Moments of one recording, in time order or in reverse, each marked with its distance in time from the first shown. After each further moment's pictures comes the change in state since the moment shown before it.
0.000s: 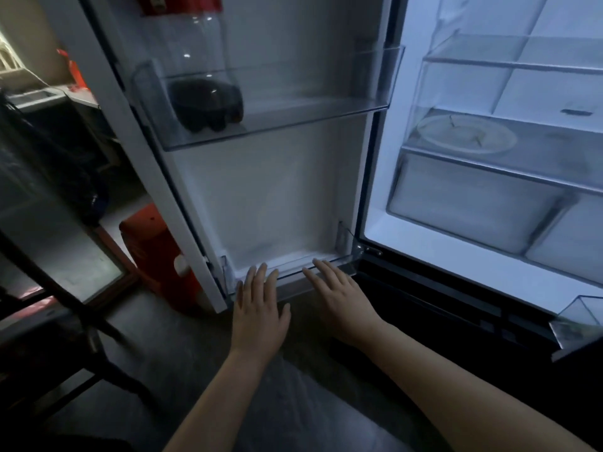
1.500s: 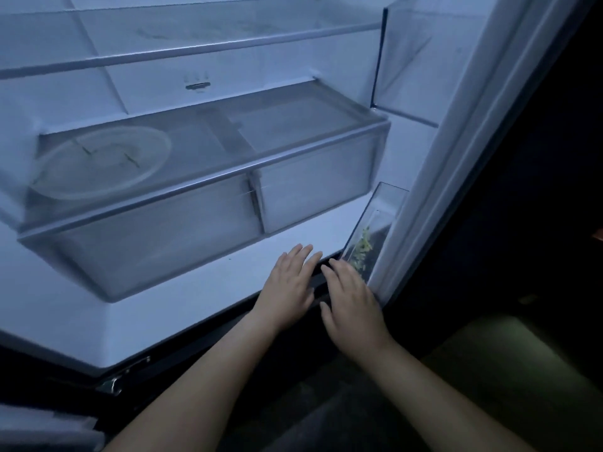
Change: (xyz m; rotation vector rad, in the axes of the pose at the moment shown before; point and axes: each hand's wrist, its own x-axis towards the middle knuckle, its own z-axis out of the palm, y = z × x) left_hand 0.141 0.397 0.173 -0.550 -0.345 1.366; right_hand -0.188 0.200 -0.026 -0.263 0.435 1.282
